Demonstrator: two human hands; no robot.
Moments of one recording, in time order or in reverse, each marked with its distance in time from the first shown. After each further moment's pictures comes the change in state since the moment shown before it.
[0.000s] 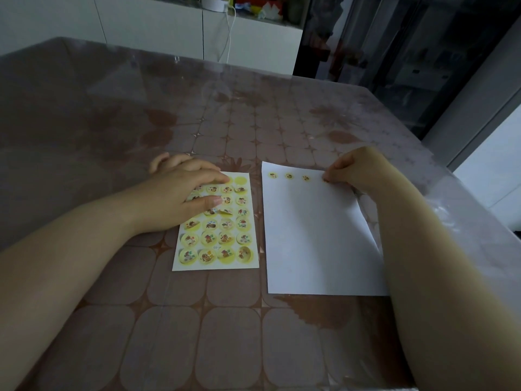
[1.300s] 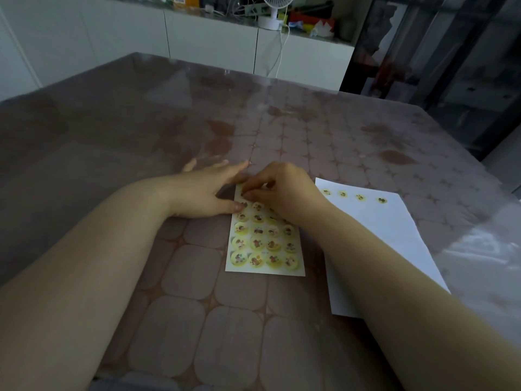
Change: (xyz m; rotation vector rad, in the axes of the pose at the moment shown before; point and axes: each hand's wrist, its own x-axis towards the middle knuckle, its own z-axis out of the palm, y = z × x) left_hand -0.015 -0.026 -0.033 -0.058 -0.301 -0.246; right_hand -0.042 -0.112 0.117 -0.057 -0.206 -0.655
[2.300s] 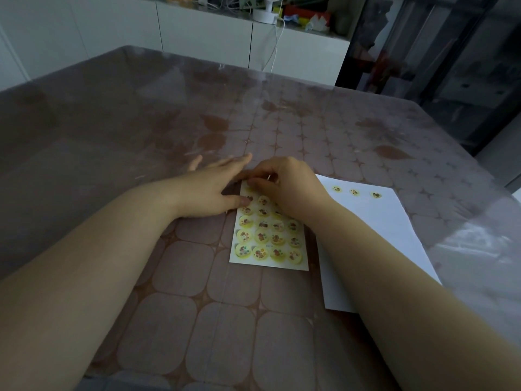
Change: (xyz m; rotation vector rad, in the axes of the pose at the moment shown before) left_hand 0.011 0.008 0.013 0.010 0.083 0.034; right_hand -0.003 0.013 -0.005 -0.054 0.062 -0.017
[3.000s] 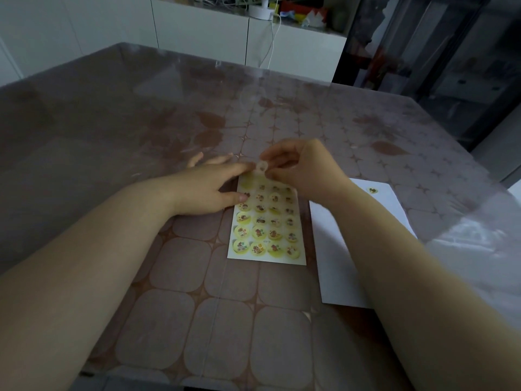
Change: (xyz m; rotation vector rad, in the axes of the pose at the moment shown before) left_hand -0.003 0.005 -0.001 -0.005 0.015 0.042; right_hand -0.002 0.010 -0.026 0.282 0.047 0.095
